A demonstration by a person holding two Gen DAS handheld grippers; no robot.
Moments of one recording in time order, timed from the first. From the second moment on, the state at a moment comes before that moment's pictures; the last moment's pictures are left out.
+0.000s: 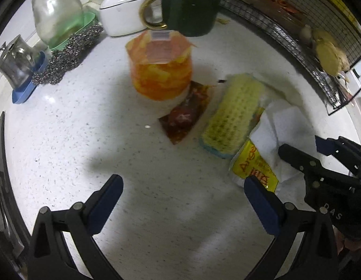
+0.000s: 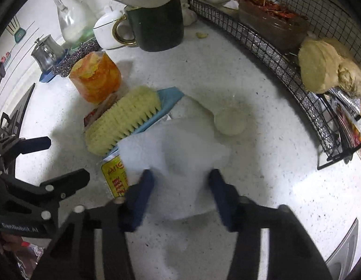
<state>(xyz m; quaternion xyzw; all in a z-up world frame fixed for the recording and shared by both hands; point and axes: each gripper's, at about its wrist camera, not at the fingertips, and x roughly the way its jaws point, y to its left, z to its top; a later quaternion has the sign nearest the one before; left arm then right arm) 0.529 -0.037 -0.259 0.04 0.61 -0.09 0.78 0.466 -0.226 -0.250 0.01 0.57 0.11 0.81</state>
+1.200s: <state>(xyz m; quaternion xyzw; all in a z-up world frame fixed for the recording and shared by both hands) 0.457 -0.167 -0.222 0.07 0.62 -0.23 0.75 0.350 -0.322 -0.195 0.08 0.55 0.03 0.83</state>
